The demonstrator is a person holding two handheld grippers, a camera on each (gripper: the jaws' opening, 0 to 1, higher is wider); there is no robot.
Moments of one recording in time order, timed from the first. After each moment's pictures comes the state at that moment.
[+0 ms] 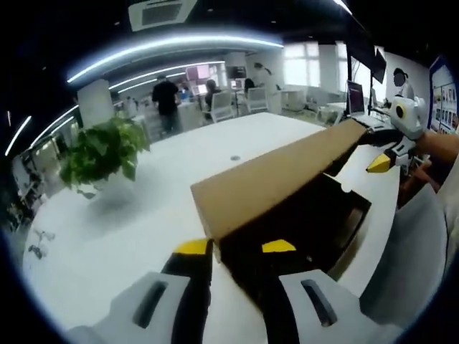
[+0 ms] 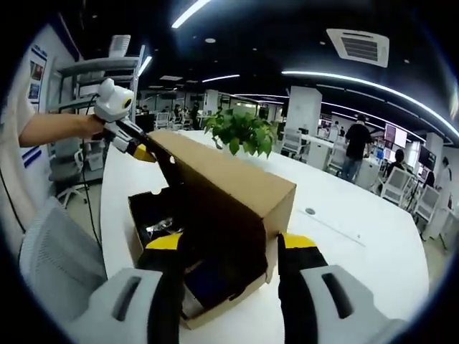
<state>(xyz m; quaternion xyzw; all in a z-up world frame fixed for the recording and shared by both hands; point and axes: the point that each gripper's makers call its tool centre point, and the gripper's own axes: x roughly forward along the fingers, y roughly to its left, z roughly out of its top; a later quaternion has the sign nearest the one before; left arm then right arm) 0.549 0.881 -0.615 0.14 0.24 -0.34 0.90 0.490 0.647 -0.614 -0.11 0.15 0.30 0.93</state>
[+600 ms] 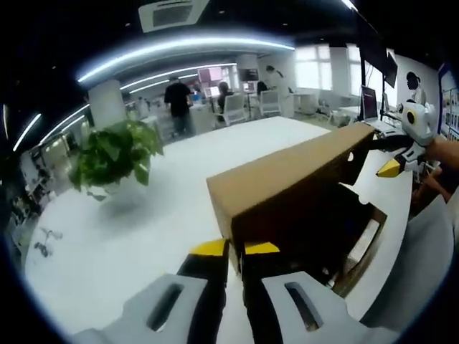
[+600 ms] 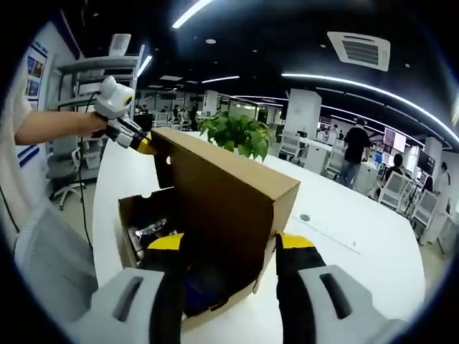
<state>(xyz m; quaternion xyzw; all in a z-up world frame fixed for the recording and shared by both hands) 0.581 0.888 -0.605 0.13 0.23 -0.31 0.91 0.513 0.640 -0.608 -0.12 0.14 0.30 0.94</state>
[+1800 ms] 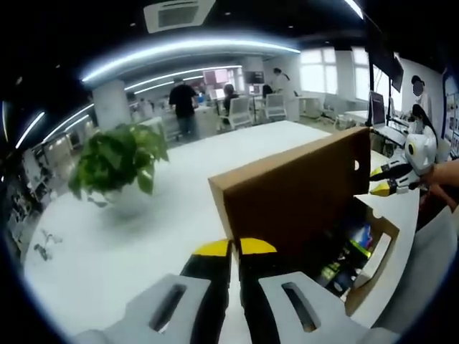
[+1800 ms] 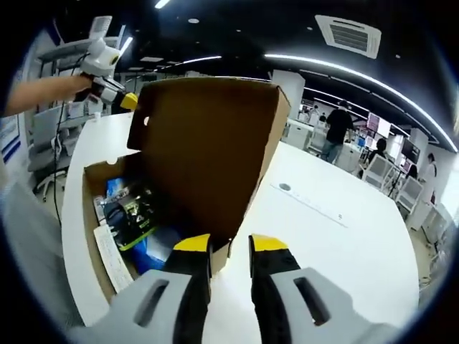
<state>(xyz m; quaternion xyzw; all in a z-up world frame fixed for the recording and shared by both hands) 0.620 0.882 -0.598 0.13 0.23 -0.30 0.92 0.539 0.598 -0.675 -0.14 0.19 0.23 0.94</state>
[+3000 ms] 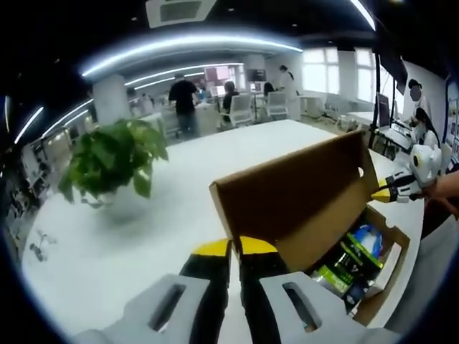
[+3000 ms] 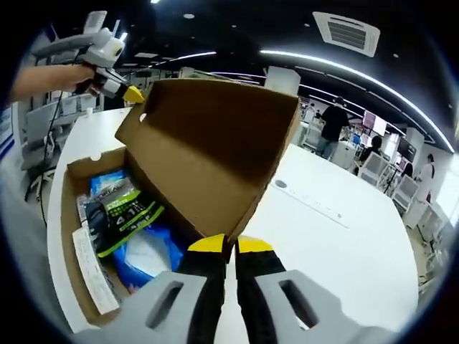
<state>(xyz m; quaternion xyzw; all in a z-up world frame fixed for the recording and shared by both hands) 0.663 0.877 -0.609 0.11 0.24 -0.30 0.92 0.564 0.599 -0.686 -0.15 0.20 0.21 0.94</state>
